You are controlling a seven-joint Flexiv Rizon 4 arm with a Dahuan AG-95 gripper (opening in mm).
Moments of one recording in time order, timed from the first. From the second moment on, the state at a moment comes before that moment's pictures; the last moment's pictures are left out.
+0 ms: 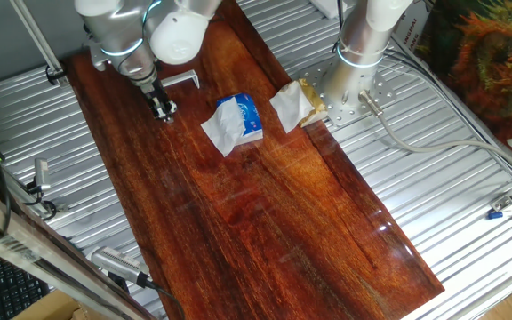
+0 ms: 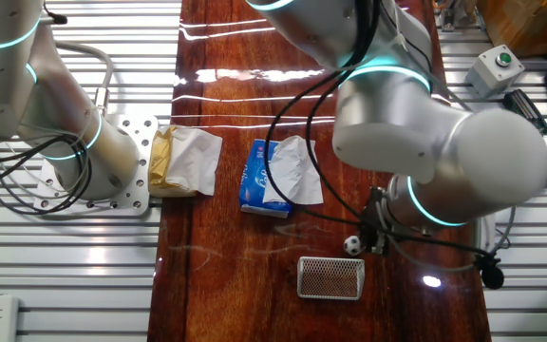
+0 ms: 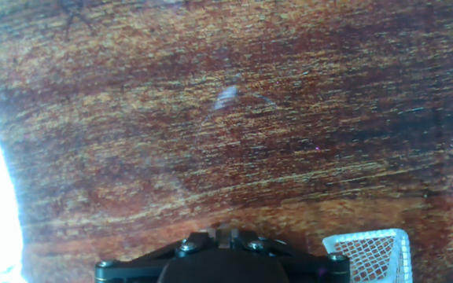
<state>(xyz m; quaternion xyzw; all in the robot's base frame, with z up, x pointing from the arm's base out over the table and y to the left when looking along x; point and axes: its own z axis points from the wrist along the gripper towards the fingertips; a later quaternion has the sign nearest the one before) 0.524 -0.138 0.009 -0.07 -0.99 -0.04 0.08</state>
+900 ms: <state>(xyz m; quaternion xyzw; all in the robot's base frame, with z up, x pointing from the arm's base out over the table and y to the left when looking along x) 0.518 -0.138 0.008 -0.09 -0.99 -0.04 0.11</state>
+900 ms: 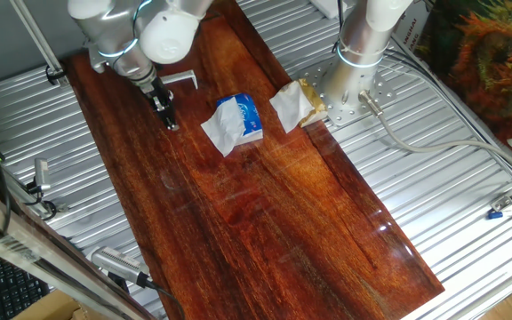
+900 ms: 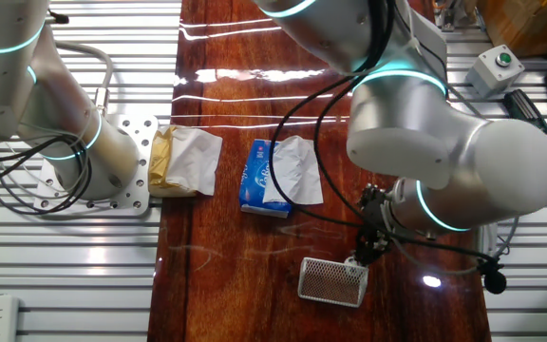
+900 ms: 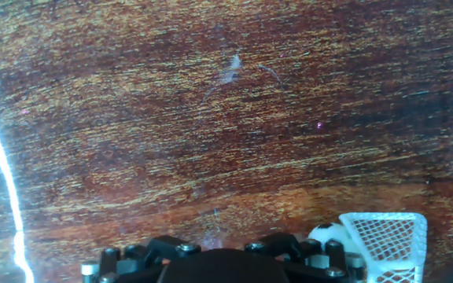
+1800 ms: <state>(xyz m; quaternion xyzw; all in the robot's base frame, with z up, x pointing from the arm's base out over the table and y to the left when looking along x) 0.523 -0.126 0.007 -0.11 -0.99 -0.04 0.12</state>
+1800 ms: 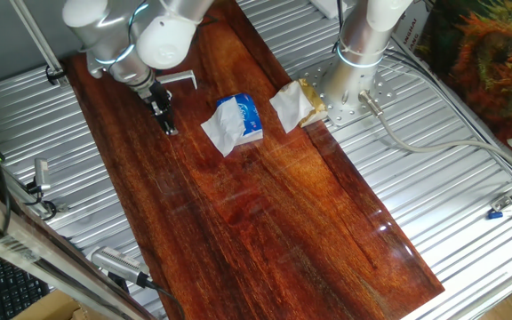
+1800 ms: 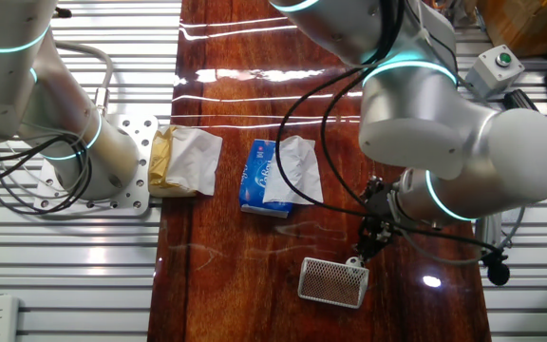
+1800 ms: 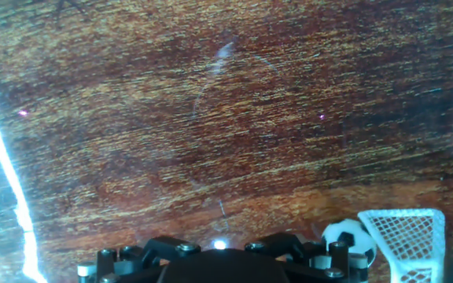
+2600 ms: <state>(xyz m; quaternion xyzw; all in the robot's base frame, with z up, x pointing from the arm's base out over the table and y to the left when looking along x) 0.528 -0.126 0.010 0.01 -0.99 0.02 0.11</state>
